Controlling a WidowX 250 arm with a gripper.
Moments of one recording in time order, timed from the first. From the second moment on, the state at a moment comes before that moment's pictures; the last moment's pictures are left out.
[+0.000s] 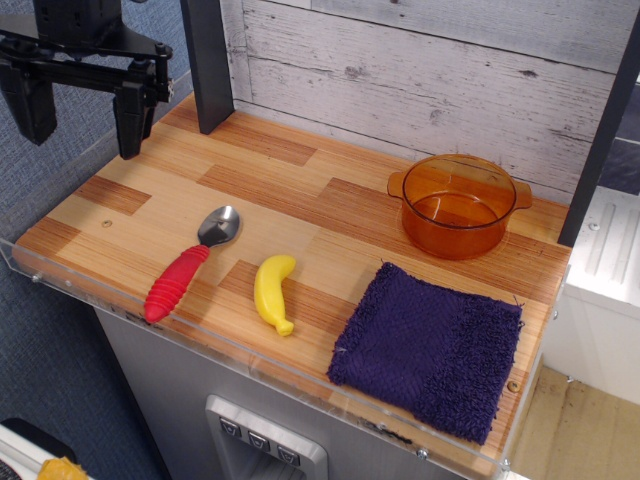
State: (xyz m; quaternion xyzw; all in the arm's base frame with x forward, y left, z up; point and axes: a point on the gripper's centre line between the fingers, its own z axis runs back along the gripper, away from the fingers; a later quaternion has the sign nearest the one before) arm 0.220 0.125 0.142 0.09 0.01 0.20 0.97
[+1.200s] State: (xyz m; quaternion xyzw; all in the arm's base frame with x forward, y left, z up) arm 0.249 0.089 0.037 0.11 0.06 0.09 0.99
